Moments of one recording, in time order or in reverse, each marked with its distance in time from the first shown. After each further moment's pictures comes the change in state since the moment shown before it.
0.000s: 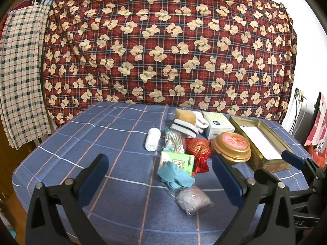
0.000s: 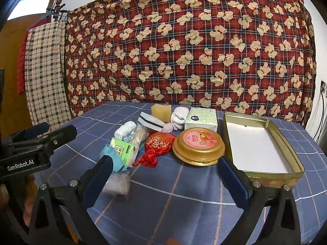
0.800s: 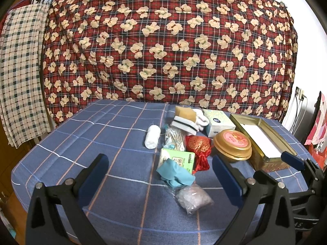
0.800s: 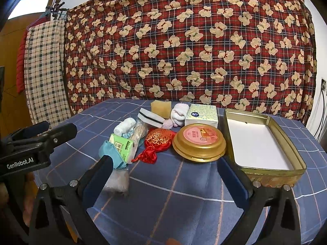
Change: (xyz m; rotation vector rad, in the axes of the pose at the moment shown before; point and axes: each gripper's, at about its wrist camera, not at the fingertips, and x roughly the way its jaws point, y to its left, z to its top) left arm 0.000 0.001 0.000 0.000 0.004 0.000; right arm 0.006 -0.003 -0.013 0.007 0.015 -0.001
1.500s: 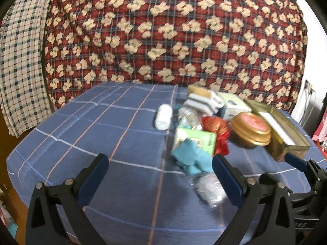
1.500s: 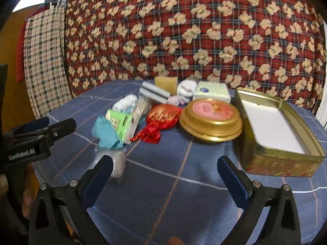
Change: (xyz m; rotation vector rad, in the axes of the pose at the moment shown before) left arm 0.039 0.018 -0.034 -0.023 0.097 0.049; right arm 0.039 0.005 -0.021 -0.010 0.127 0.050
